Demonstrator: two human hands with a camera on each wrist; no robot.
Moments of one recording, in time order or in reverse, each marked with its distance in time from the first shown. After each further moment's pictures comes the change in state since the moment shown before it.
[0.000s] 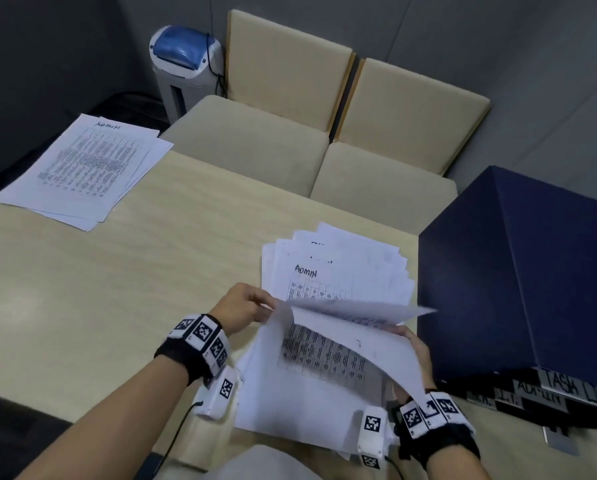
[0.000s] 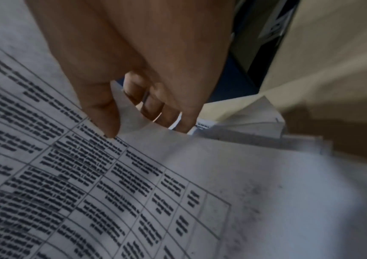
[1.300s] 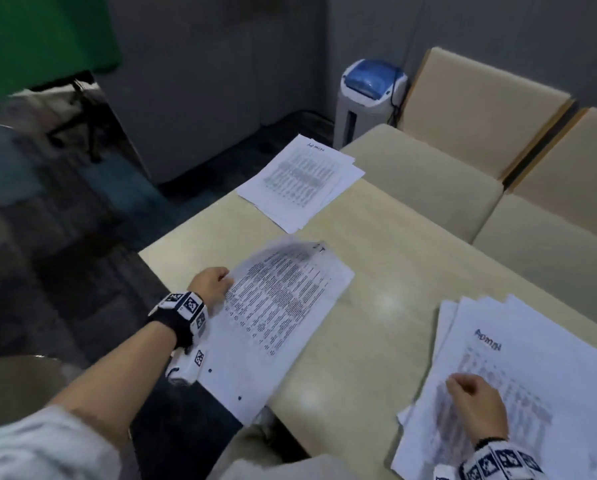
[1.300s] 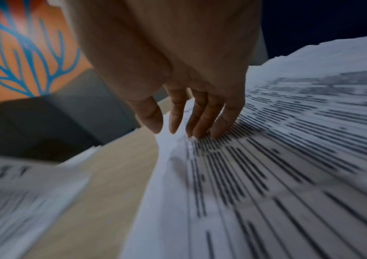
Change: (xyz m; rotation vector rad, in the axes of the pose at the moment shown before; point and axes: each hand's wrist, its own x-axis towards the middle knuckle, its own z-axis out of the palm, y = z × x) left_hand -0.154 -0.106 -0.305 0.324 0.749 -0.366; right_hand 0.015 0.108 0.140 -1.403 -0.055 -0.312
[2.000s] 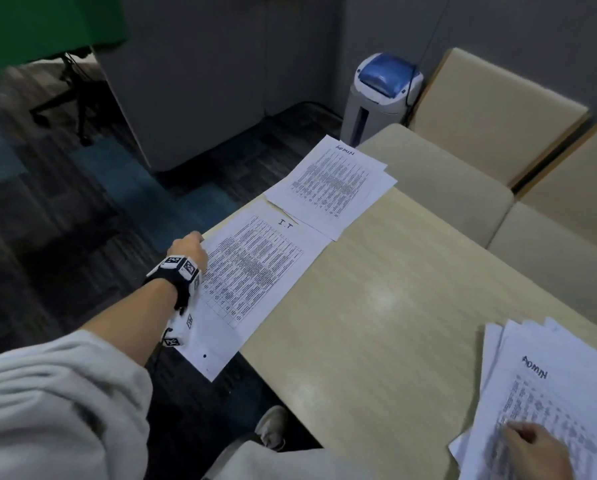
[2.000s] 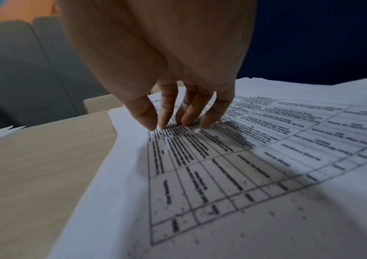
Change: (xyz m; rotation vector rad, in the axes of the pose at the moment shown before) left_hand 0.129 -0.061 -0.095 0.298 0.132 -0.147; right_hand -0.024 -0.012 0.011 -0.071 0.232 0.199
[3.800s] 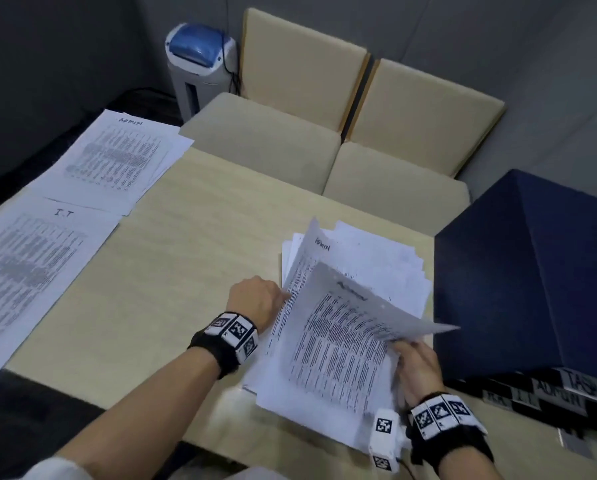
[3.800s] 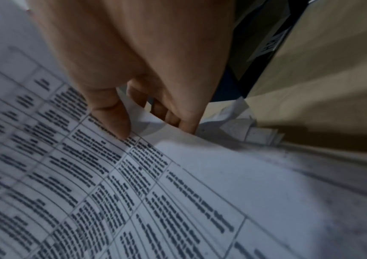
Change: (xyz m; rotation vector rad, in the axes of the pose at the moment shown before) left_hand -0.356 0.312 0.203 0.363 -0.131 0.923; right_hand 0.037 0.135 -0.101 1.087 -0.094 0.180
